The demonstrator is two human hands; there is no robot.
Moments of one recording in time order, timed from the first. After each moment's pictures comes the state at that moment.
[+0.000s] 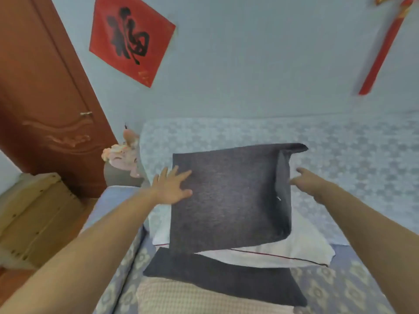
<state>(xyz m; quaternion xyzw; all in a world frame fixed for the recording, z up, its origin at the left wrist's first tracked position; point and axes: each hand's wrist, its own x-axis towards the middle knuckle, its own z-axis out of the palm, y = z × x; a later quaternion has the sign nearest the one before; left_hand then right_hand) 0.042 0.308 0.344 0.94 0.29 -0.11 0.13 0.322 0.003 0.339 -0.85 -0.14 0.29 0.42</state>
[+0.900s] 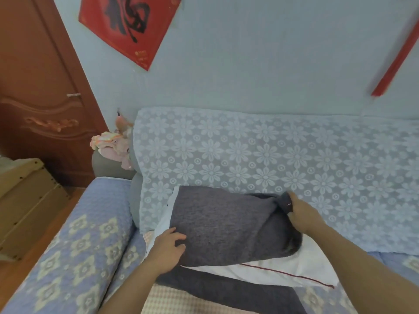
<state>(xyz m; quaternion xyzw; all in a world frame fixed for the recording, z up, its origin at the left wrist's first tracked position) -0.026 0.249 0.196 0.83 0.40 -0.04 0.38 0.316 0.011 0.225 -0.94 -0.28 0.13 0.14</state>
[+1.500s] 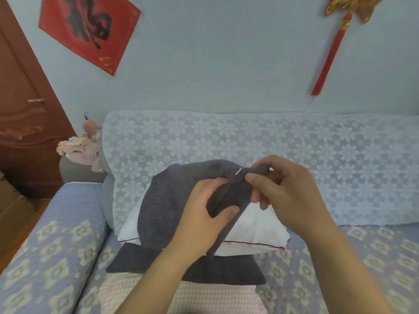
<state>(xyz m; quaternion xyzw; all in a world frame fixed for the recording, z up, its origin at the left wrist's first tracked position) 0.012 0.057 0.386 0.80 0.12 0.25 0.53 0.113 -0.085 0.468 -0.75 -0.34 0.09 0.56</state>
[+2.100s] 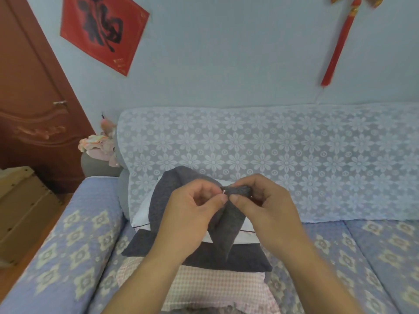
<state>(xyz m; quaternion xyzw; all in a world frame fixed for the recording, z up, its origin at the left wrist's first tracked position) -0.031 0.024 0.415 0.73 0.22 0.26 0.59 0.066 -0.106 0.427 -0.70 -0.34 0.16 0.61</state>
